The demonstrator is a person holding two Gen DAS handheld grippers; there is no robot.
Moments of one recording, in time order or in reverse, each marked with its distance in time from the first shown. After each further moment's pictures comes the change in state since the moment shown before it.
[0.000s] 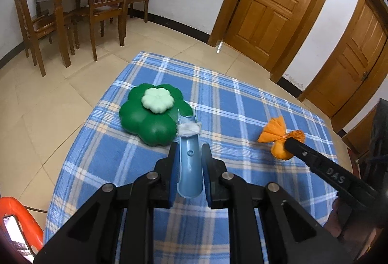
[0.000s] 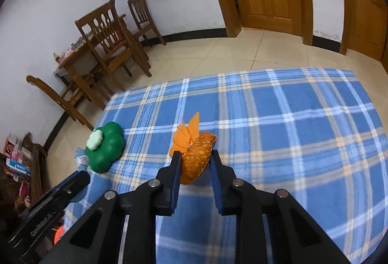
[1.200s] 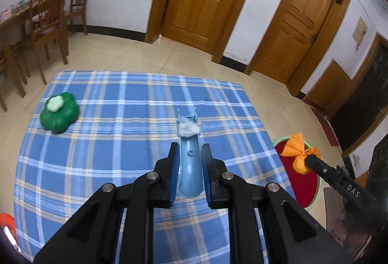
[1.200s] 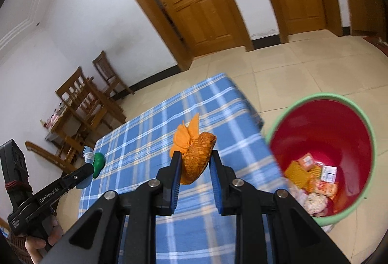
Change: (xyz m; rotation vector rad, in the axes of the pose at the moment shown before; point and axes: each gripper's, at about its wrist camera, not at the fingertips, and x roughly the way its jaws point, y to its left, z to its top) left arm -0.067 -0.164 -0.047 0.254 0.041 -0.240; right arm -0.210 -0.155 -0.085 0.307 -0.238 -0.107
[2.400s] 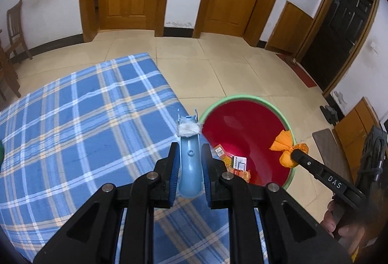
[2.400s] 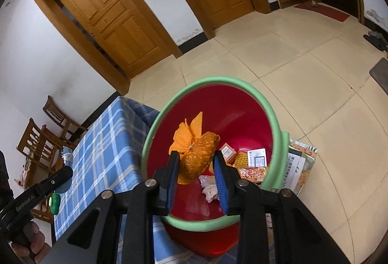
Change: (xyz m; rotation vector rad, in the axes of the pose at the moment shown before) left arm 0.084 -0.171 -0.024 0.308 0.173 -0.157; right arm -0.039 -0.168 -0.021 0.301 -0.053 -0.247
